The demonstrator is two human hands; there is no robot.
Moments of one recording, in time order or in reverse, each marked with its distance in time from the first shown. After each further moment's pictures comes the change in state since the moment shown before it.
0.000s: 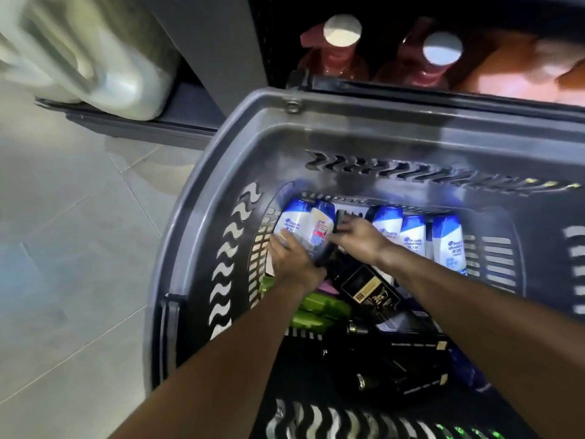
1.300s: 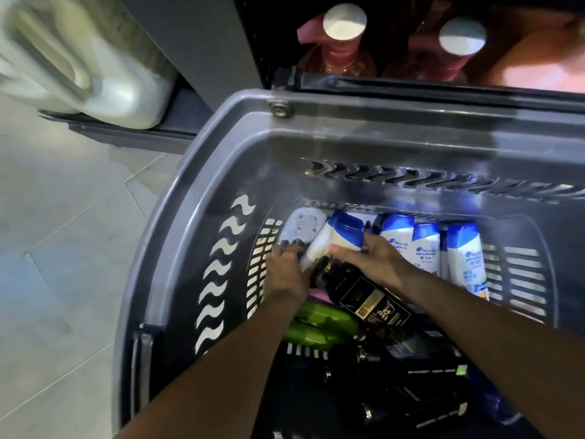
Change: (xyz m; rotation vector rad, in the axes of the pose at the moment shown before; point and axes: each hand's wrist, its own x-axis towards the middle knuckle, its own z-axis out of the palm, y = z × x) left_hand 0.015 -0.015 -0.006 0.006 0.198 0.110; right_hand 0.003 0.037 0.002 0.287 -0.009 -0.125
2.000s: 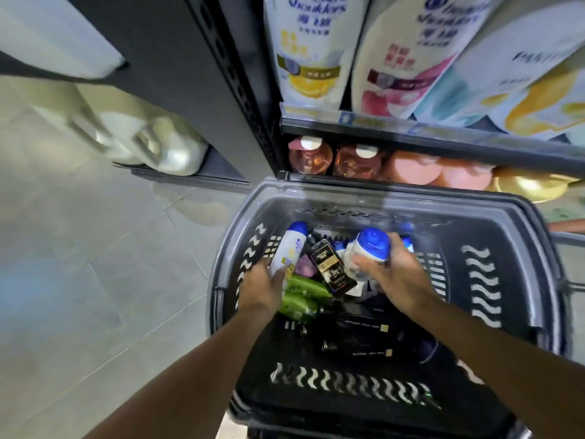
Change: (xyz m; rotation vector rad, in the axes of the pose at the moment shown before) left_hand -0.123 0.039 -0.120 -0.148 0.087 -0.069; right_hand -0.159 -0.085 -0.062 -0.019 0.251 -0.140
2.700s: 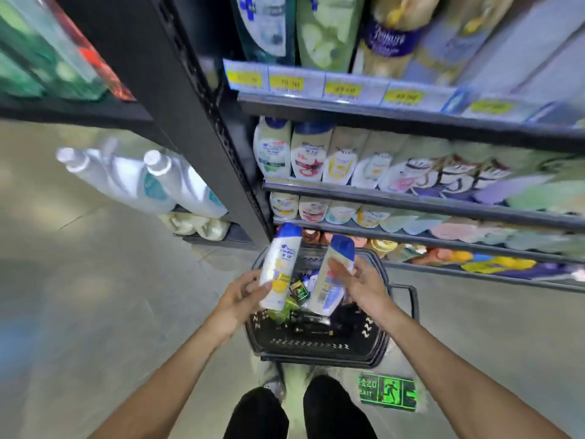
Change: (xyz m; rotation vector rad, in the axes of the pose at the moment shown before) left_hand -0.321 0.151 -0.282 -0.725 -0.336 0.198; right_hand -0.288 -0.304 -0.135 0.471 -0.010 -0.018
